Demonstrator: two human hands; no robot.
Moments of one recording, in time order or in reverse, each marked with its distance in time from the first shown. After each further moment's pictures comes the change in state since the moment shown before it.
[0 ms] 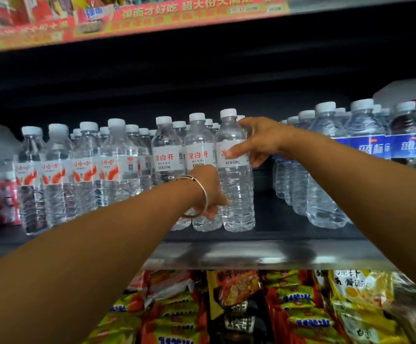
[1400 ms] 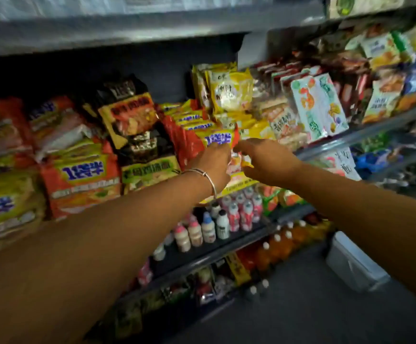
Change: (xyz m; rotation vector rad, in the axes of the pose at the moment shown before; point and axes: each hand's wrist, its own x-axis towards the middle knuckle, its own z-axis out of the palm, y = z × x) left_hand -0.164 -0.030 0.301 0.120 -0.261 0.612; right_hand -0.358 0.198 0.151 -0.799 -0.031 0.332
